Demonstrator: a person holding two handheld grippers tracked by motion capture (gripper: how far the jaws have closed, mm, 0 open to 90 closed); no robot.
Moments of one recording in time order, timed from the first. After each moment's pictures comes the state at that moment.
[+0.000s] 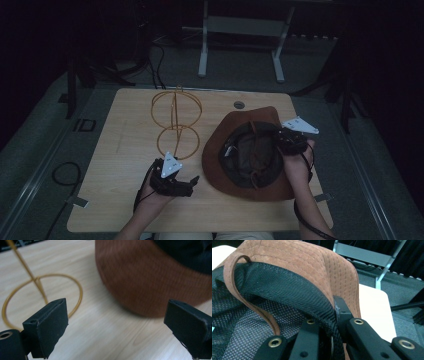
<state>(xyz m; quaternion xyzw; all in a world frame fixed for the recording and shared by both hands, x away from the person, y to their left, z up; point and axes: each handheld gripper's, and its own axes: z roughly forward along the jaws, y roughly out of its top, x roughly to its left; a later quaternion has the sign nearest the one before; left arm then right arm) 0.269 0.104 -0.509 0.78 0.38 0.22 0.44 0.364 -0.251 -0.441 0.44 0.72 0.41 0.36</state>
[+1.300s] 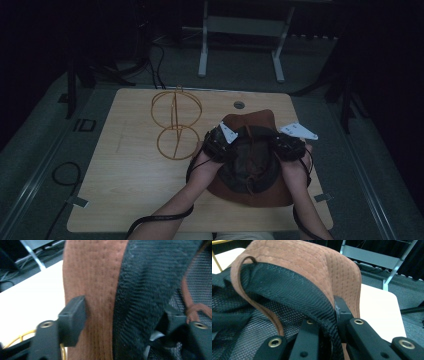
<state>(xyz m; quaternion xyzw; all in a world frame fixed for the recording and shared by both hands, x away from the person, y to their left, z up) 0.351 -0.025 -0.472 0.79 0.38 0.29 0.38 0.344 -0.241 -0.439 0.42 0.72 0.42 0.34</state>
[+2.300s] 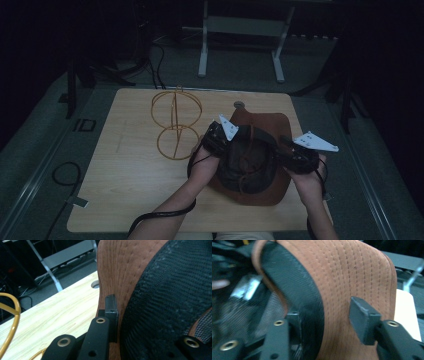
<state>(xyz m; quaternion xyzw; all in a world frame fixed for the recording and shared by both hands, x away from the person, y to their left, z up) 0.345 -0.021 -0.443 0.76 0.36 0.35 0.41 0.307 -0.267 -0.430 0.40 0.74 0.47 0.29</state>
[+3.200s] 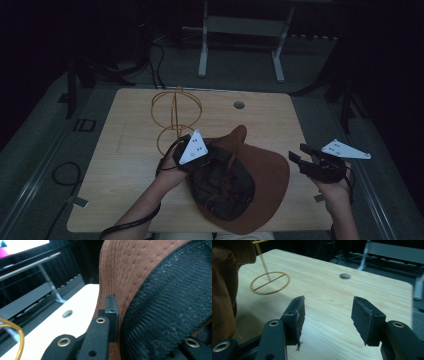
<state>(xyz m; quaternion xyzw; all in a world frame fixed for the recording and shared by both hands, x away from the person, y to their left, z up) 0.300 0.058 -0.441 0.78 0.14 0.28 0.54 0.291 -0.330 -0.430 0.38 0.75 0.48 0.25</state>
